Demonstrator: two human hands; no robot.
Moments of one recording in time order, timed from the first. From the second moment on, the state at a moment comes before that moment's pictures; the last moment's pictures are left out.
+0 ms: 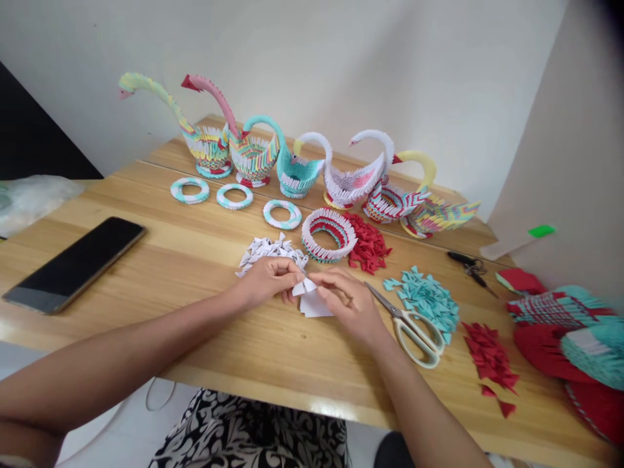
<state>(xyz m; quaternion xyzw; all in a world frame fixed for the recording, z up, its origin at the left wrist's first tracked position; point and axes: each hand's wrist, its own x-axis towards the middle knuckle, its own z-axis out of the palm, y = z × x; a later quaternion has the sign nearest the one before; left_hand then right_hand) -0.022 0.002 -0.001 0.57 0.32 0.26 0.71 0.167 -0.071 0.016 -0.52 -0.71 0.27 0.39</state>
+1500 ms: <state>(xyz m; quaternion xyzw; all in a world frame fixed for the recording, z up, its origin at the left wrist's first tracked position) -0.018 -0.011 0.000 0.67 0.31 0.27 0.61 0.168 -0.074 0.009 -0.58 -0.63 0.32 0.39</state>
